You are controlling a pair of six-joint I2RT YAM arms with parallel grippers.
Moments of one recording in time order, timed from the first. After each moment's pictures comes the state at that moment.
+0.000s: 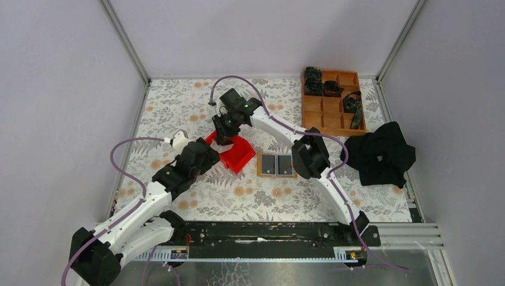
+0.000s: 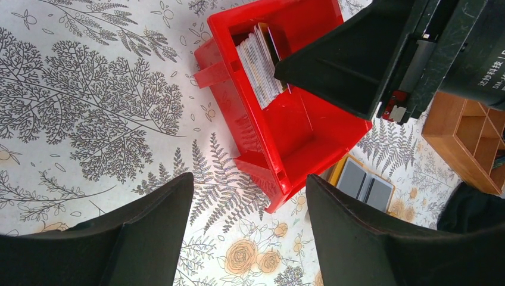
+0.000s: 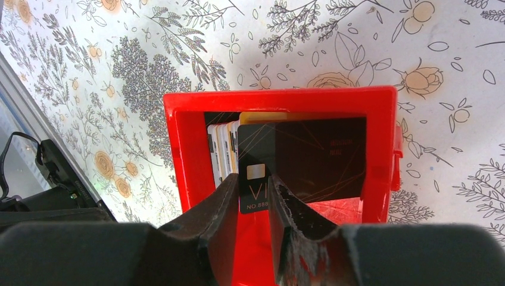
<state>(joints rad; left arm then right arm) -0.56 0.88 0.59 -0.44 -0.40 -1.03 0.81 2.49 2.32 -0.79 -0.41 0.24</state>
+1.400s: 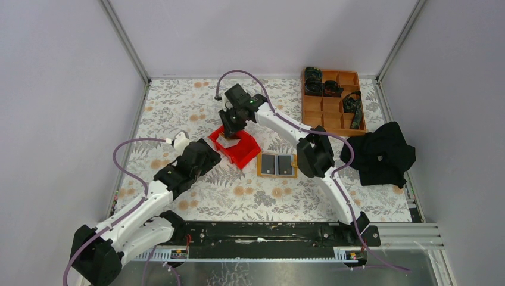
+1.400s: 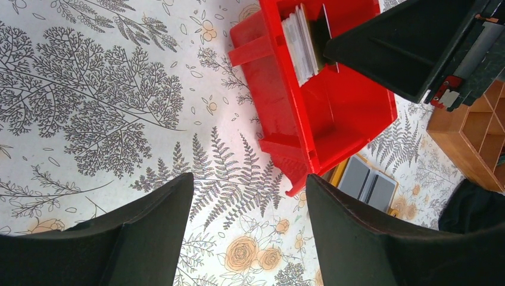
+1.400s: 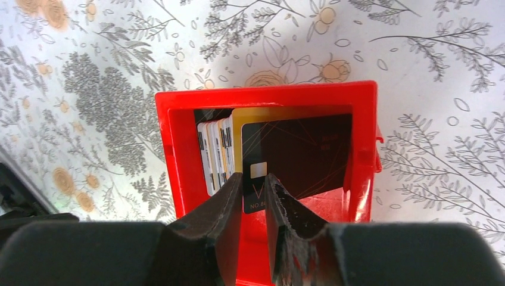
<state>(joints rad) -0.55 0.90 0.58 -0.43 -0.37 -1.05 0.77 2.44 2.29 -0.80 -0.29 0.21</state>
